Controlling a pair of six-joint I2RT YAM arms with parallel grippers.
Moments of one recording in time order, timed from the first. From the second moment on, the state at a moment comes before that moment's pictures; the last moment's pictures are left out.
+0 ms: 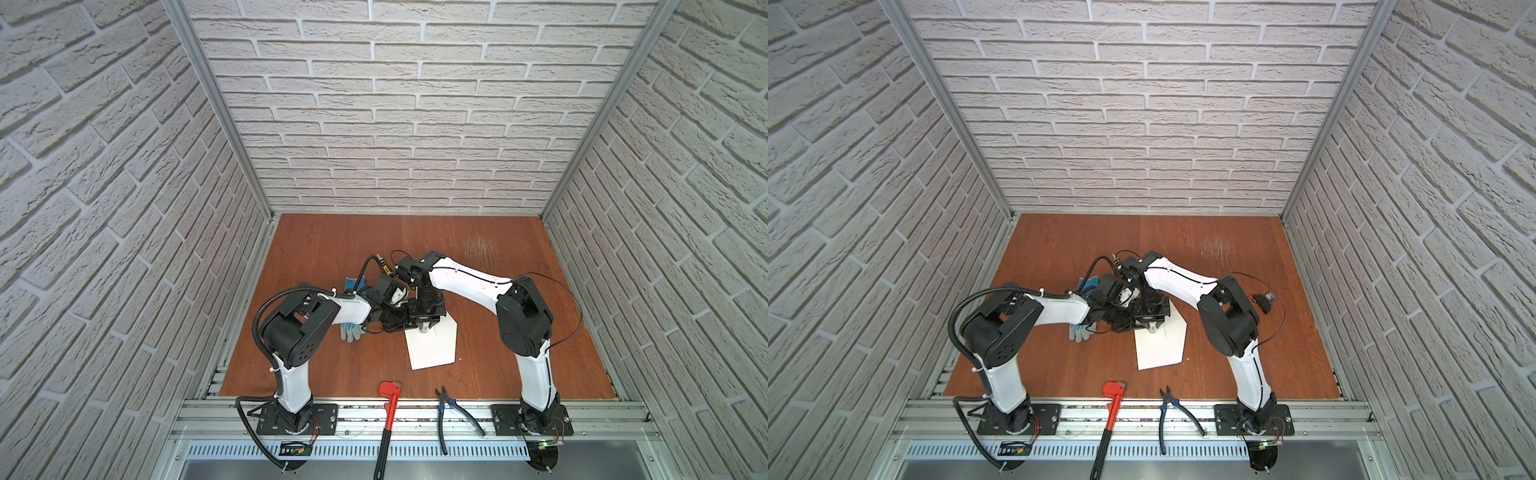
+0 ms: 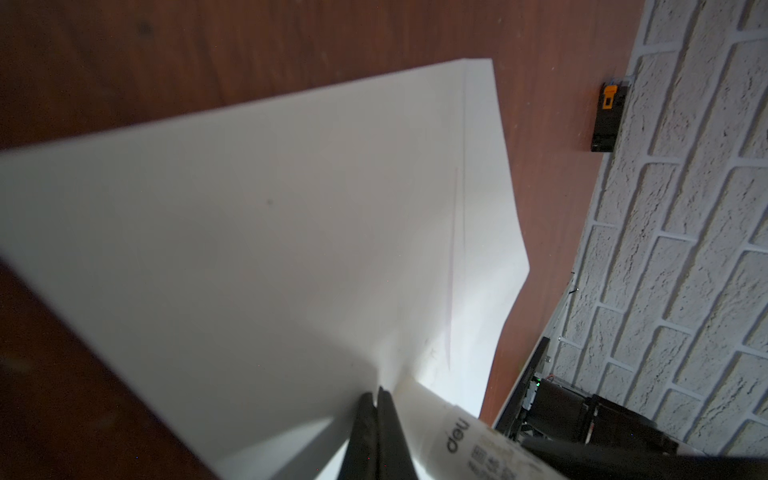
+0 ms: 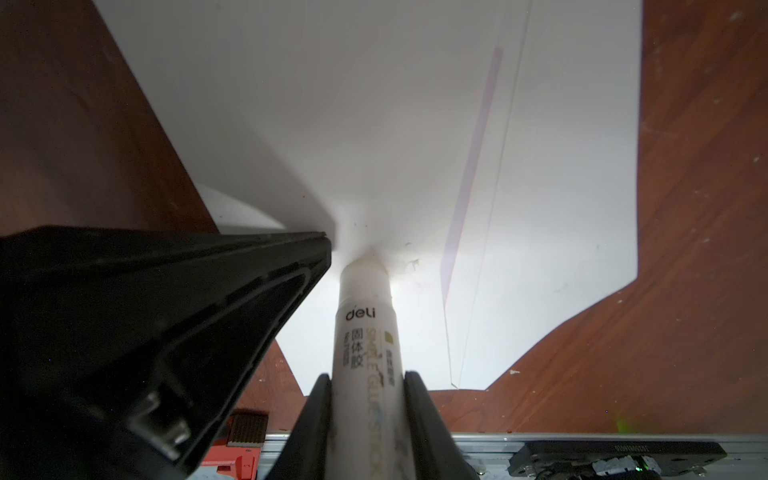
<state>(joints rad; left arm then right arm) -0.68 1.84 0.86 0.01 0.59 -0.78 0.71 2.07 1.65 -1.35 -0.09 0.75</state>
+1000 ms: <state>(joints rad) -0.67 1.86 0.87 0.00 0.62 -0.77 0.70 1.96 1.65 -1.46 0.01 0.75</state>
